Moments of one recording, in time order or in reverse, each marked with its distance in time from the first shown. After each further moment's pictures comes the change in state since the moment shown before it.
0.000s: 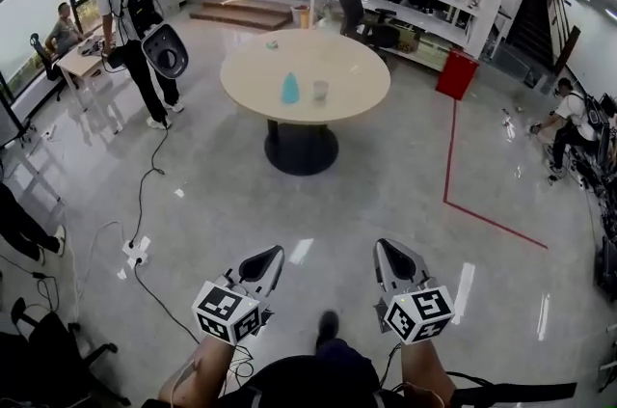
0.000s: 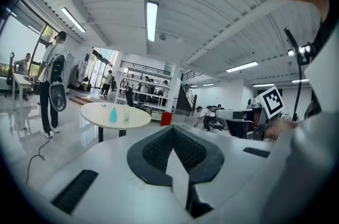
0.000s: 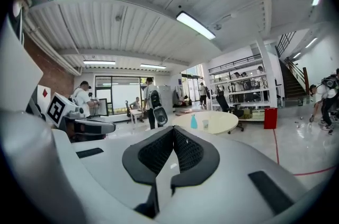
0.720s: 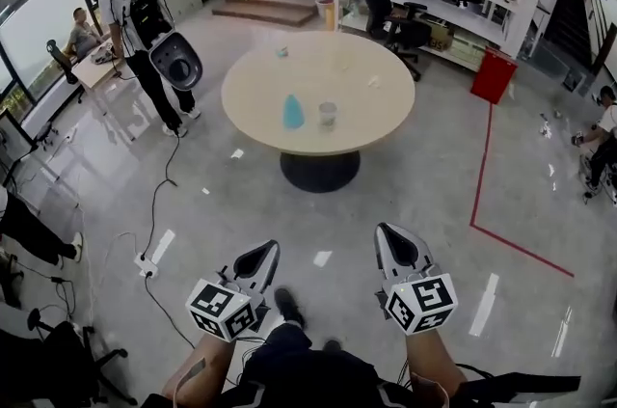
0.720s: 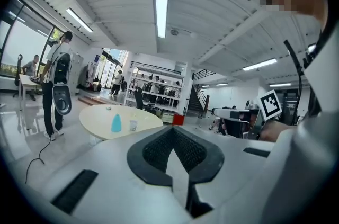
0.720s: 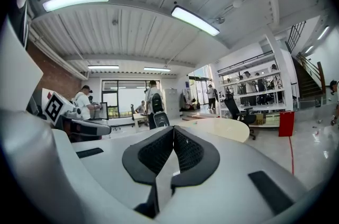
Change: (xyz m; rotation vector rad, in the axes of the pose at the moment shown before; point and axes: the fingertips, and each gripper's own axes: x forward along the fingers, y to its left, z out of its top) left arm 0.201 0.087 0.052 -0.030 -0.006 0.129; right arm 0.191 -0.167 0.045 -0.005 -0.034 0.128
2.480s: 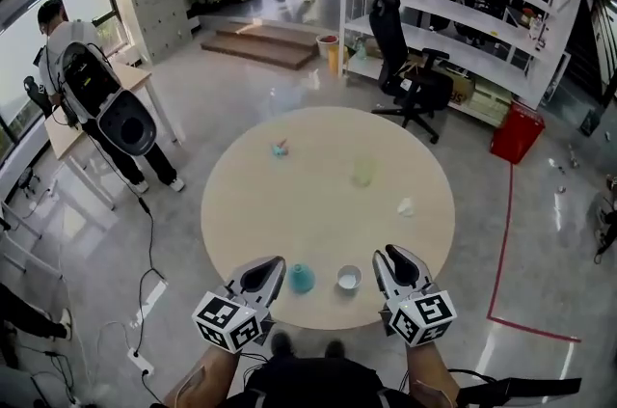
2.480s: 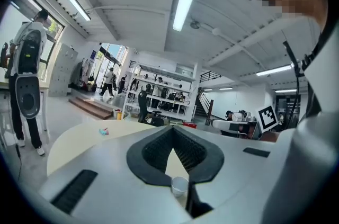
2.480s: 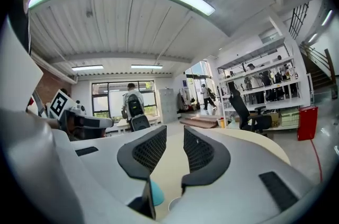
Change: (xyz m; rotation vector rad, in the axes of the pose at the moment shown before) left arm 0.385 0.354 0.151 -0.015 -0.014 -0.051; right arm 0.490 -0.211 0.041 0.059 -0.004 0.008
